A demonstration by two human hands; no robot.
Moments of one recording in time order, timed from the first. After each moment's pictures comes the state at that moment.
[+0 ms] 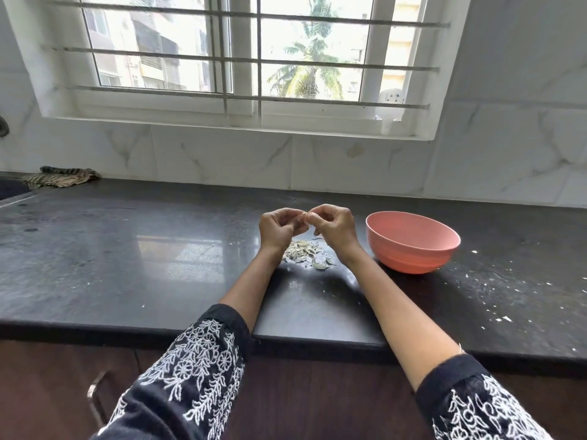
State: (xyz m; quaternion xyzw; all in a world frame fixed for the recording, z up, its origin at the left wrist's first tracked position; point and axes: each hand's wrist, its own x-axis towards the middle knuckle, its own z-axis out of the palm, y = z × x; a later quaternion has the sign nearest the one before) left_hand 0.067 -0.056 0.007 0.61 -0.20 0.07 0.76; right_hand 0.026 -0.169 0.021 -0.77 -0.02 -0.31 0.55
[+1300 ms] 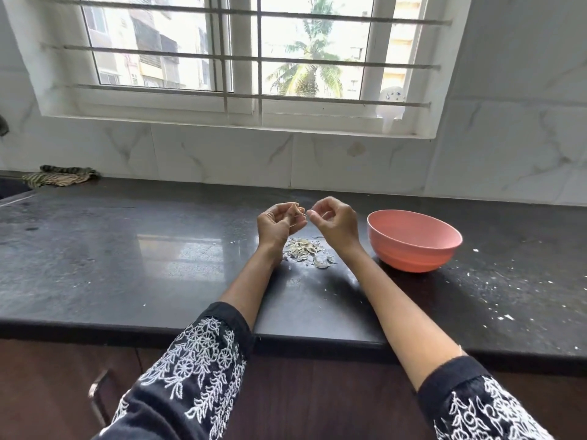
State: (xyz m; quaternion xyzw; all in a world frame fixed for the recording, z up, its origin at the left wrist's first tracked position) left_hand 0.062 -0.053 0.015 0.52 -0.14 0.02 0.85; right_hand 0.030 -0.172 0.021 -0.82 -0.01 -0.38 0.42
